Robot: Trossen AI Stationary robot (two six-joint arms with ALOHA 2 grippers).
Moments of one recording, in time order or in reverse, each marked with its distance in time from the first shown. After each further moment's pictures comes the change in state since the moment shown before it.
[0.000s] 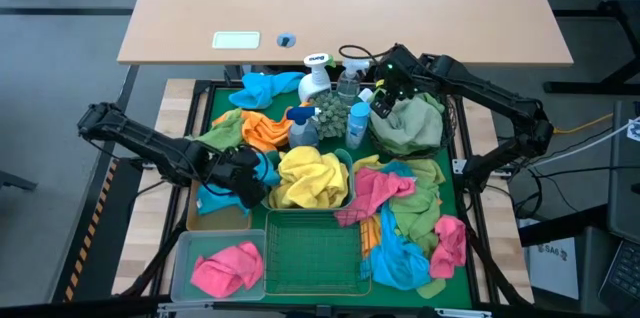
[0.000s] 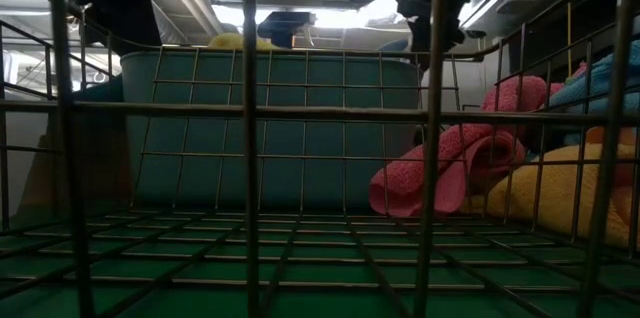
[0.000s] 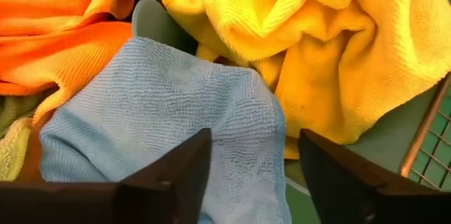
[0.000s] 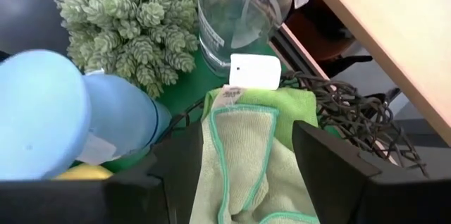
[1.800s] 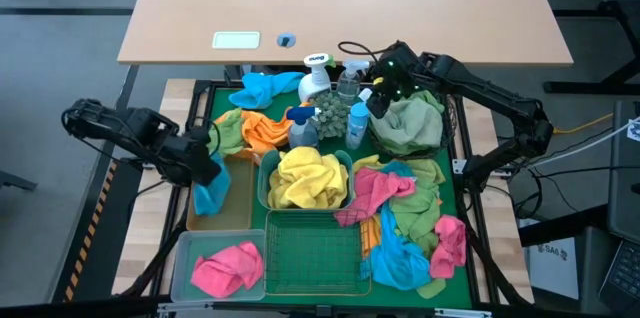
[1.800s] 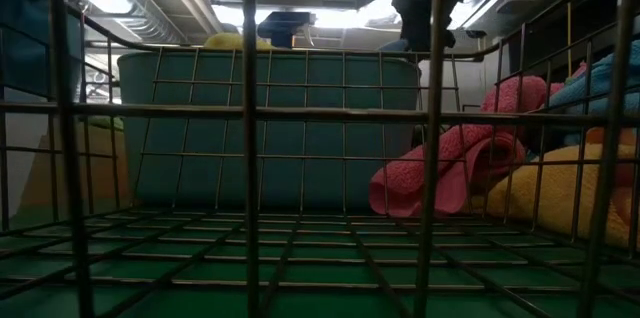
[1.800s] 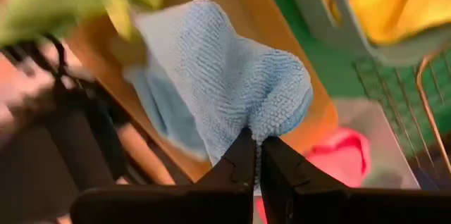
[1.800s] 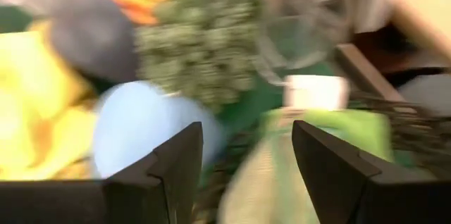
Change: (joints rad) left arm 0.010 -0.218 0.281 -0.716 0.321 -0.401; right arm 0.005 0.000 0.000 0.067 -0.218 0.052
